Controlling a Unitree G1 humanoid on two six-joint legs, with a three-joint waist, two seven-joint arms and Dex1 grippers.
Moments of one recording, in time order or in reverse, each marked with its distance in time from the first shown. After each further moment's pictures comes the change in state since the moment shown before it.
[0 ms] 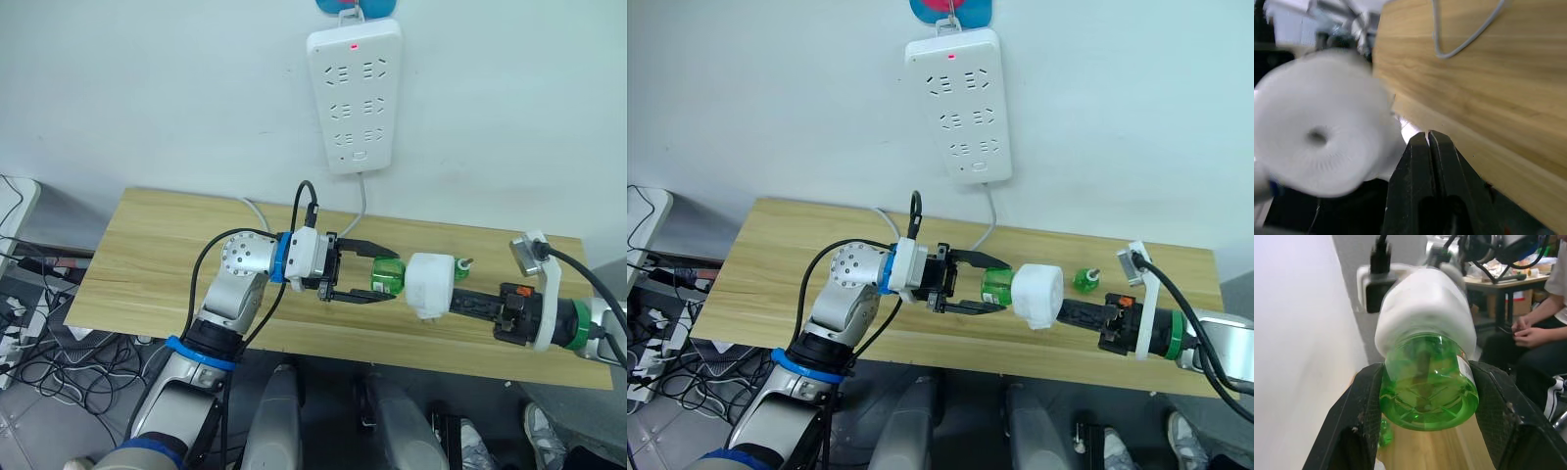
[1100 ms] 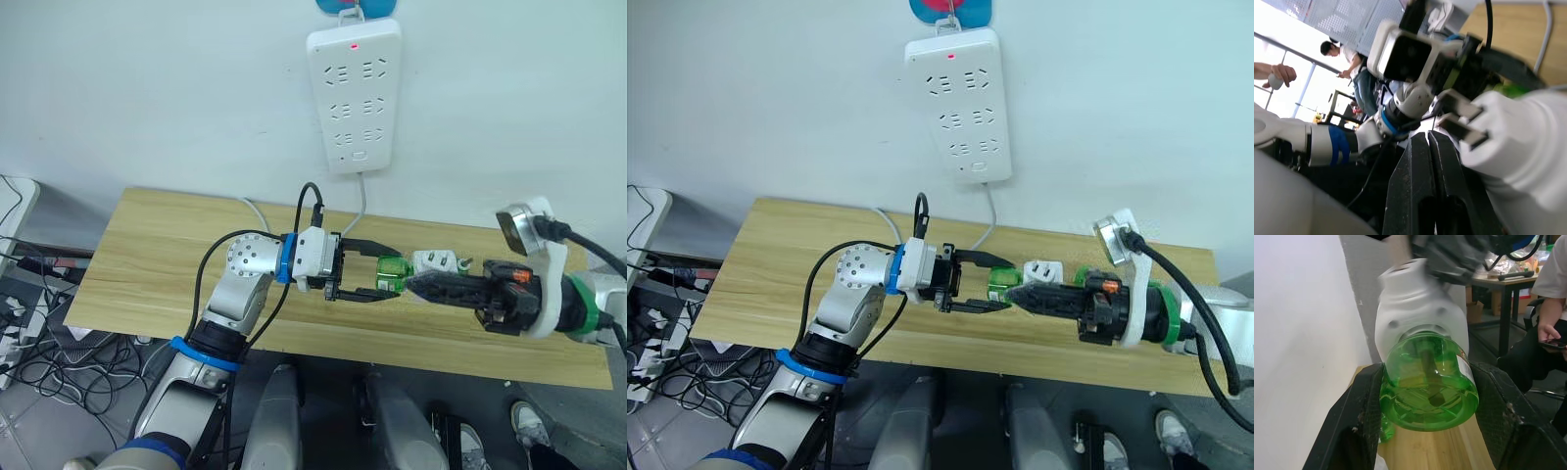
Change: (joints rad) left arm 0.002 -0.010 -0.010 0.009 0.037 0.001 0.006; right arm -0.222 -0.049 0.113 -0.065 0.003 -0.143 0.156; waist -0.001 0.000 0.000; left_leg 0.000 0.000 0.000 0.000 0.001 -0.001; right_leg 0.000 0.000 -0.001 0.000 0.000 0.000
